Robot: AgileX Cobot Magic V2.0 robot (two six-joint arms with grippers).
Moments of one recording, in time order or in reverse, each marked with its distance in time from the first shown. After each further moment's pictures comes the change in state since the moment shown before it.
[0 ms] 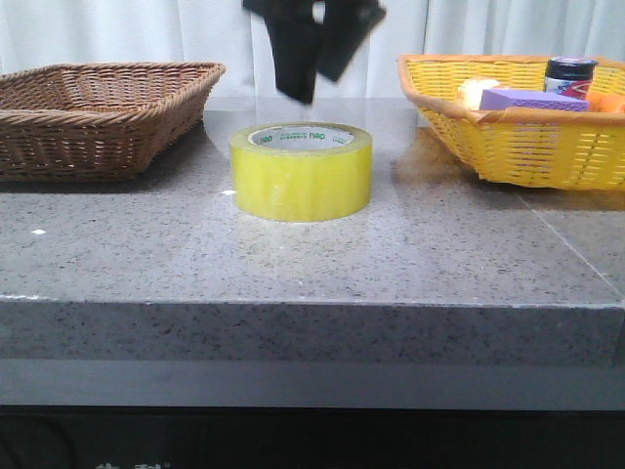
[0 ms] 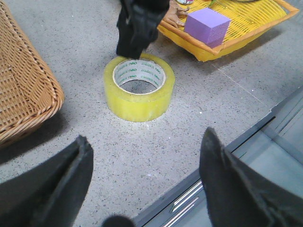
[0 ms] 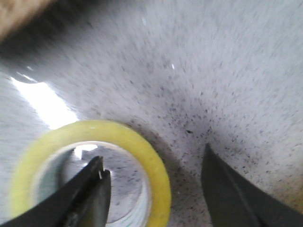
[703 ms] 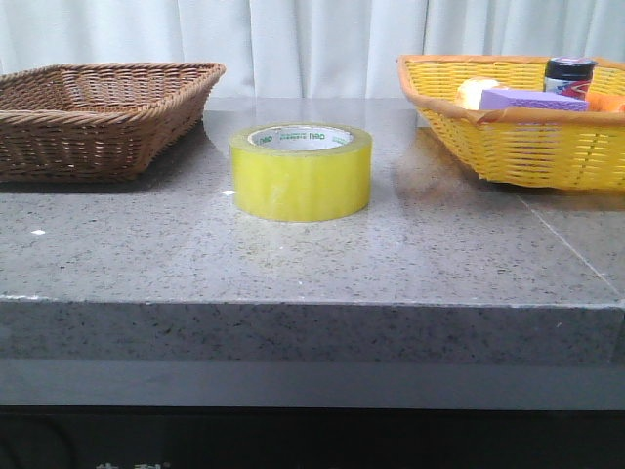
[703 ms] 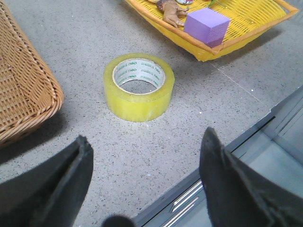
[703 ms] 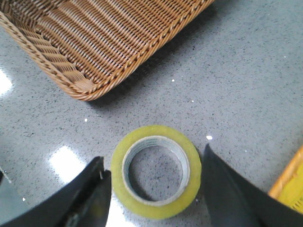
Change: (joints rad) left arm 0.000 0.000 0.000 0.000 0.000 0.000; right arm -0.010 -0.457 0.387 0.132 -0.233 0.087
